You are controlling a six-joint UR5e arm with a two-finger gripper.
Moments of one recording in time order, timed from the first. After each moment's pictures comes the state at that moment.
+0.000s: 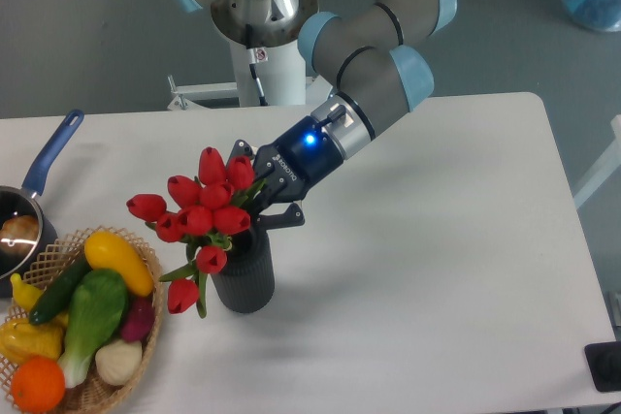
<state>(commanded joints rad) 2.60 -1.86 -1.94 -0.76 0.21 1.29</state>
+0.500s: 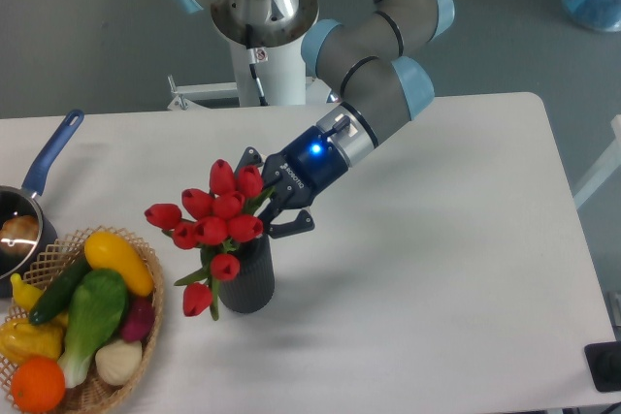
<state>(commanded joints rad) 2.63 -1.86 -1.98 -0.77 0.27 1.33</state>
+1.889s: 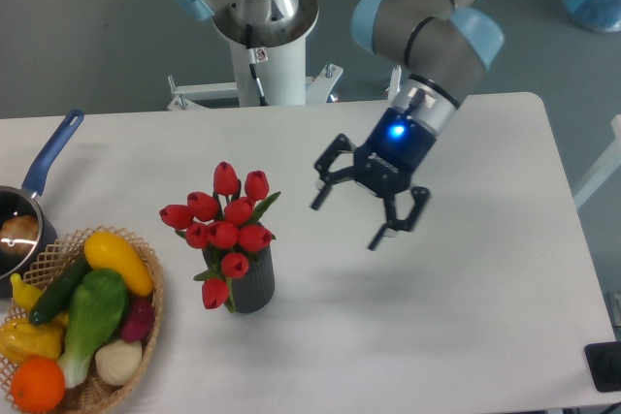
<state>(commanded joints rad) 2.80 -1.84 -1.78 -0.76 0.71 1.35</state>
